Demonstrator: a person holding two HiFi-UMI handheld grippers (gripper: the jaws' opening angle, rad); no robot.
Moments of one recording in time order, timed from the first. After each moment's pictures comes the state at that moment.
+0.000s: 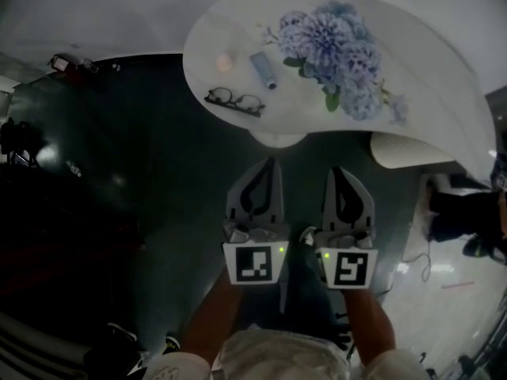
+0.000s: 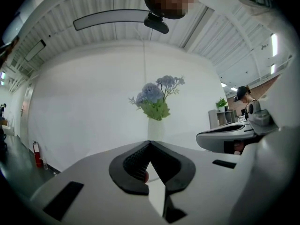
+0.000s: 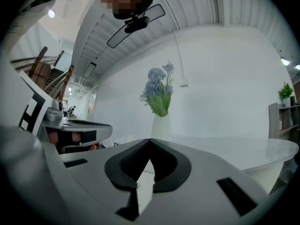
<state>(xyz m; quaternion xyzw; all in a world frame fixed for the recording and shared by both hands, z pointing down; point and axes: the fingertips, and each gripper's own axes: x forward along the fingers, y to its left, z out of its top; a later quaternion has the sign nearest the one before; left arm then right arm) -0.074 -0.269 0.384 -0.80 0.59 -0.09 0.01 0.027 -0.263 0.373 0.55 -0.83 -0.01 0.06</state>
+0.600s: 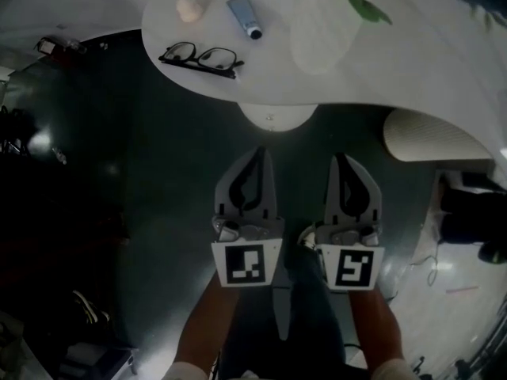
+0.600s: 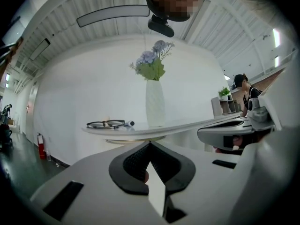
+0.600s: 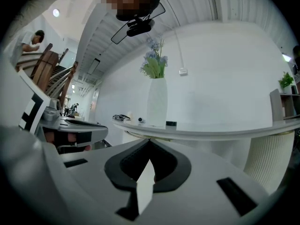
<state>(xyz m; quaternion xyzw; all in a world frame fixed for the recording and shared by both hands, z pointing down) -0.062 -0.281 0.533 -0.77 0.64 -0.04 -0.04 0.051 -0.282 0.518 0.53 -0.84 -0.02 0.07</state>
